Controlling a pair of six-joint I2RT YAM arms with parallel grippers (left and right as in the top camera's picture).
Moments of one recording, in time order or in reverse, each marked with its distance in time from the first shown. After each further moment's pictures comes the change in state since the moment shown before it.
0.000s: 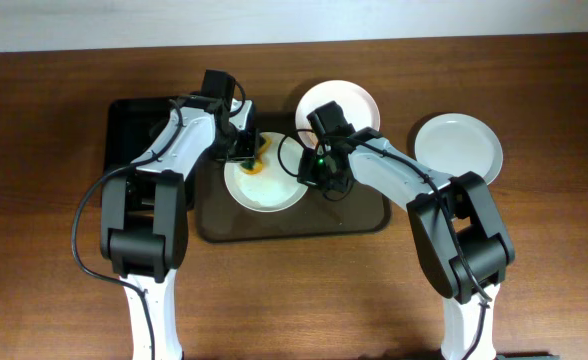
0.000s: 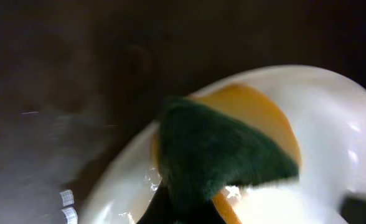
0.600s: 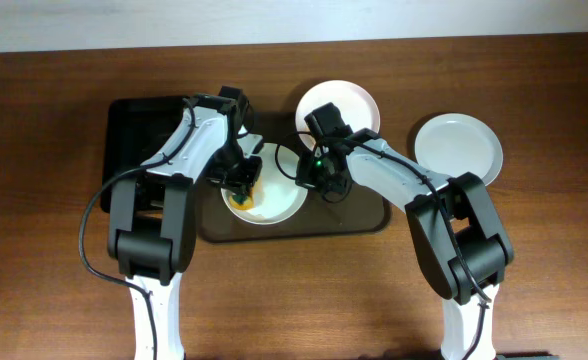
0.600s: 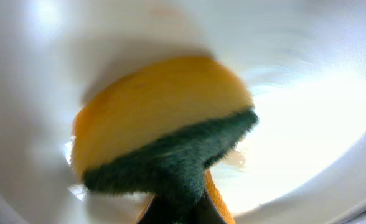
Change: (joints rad) left arm -0.060 -0.006 0.013 -0.379 -0.033 0.212; right arm 0.007 0.000 0.000 -0.005 -0.010 -0.016
